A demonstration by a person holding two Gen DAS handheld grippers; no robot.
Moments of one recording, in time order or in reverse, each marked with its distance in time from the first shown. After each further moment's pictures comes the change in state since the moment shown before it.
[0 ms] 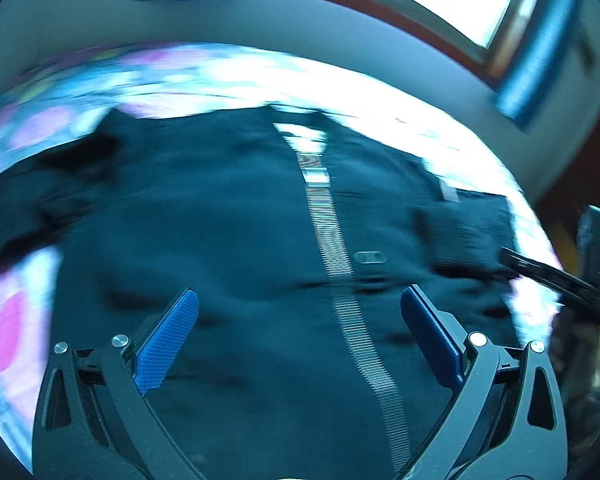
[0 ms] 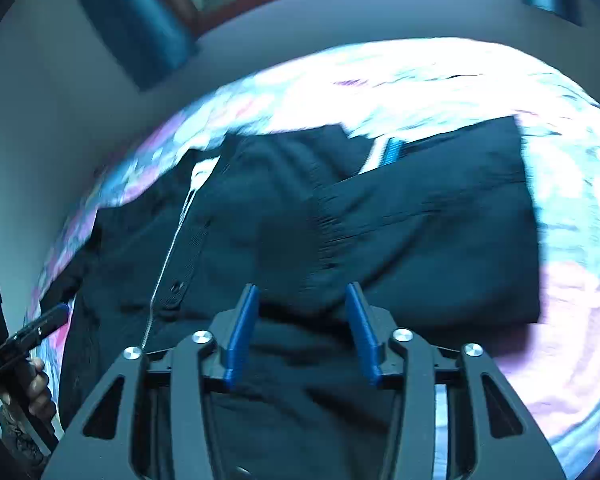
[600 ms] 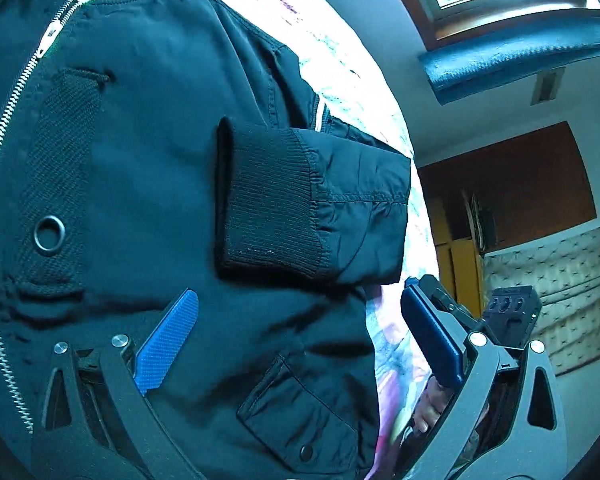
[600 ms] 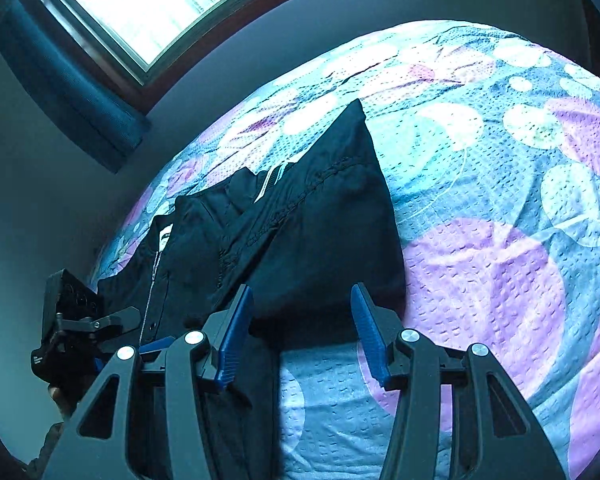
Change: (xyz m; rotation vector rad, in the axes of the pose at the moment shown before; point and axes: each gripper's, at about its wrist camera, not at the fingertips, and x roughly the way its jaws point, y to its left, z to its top) left arm 0.157 -0.098 0.014 -0.235 0.340 -0.491; right arm -0.042 -0.099 -0.009 0.251 -0.092 0.045
